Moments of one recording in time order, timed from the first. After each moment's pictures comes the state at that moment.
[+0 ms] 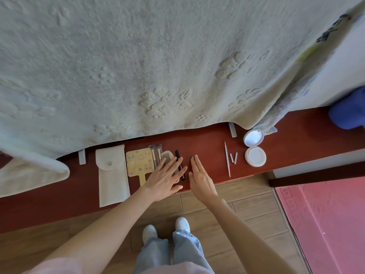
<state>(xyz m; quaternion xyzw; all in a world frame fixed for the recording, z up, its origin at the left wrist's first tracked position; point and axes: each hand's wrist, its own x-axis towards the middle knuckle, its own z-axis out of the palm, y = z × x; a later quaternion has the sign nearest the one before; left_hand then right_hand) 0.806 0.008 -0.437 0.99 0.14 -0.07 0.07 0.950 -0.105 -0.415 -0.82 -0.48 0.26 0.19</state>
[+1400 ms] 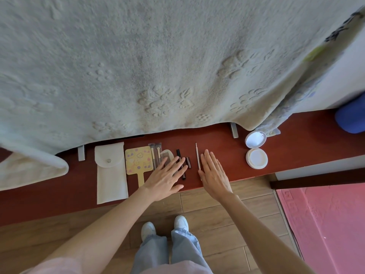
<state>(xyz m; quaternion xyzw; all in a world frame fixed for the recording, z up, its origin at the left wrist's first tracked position) 0.812 0.001 -0.435 0.99 0.14 -0.03 0.06 1.005 -0.124 -0.436 -0.80 -0.58 0.12 0.07</state>
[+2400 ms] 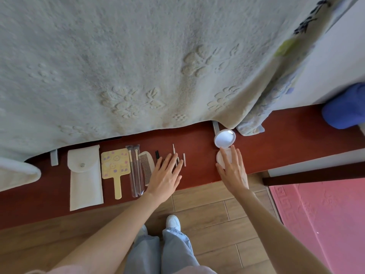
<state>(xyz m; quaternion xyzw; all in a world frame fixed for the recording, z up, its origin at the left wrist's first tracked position) 0.887 -0.041 -0.440 0.96 0.27 0.02 0.06 1.117 -0.169 -0.436 -0.87 -0.48 0.09 0.11</state>
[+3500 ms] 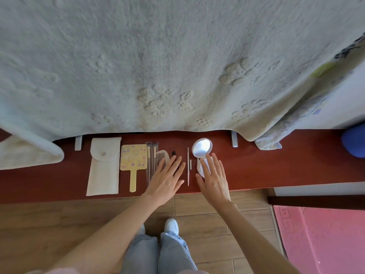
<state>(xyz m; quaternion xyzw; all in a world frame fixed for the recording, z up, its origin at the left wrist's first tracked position) 0.843 -0.032 -0.431 0.95 0.29 0.00 0.08 1.025 -0.126 -0.427 -0.77 -0.62 0.03 0.13</state>
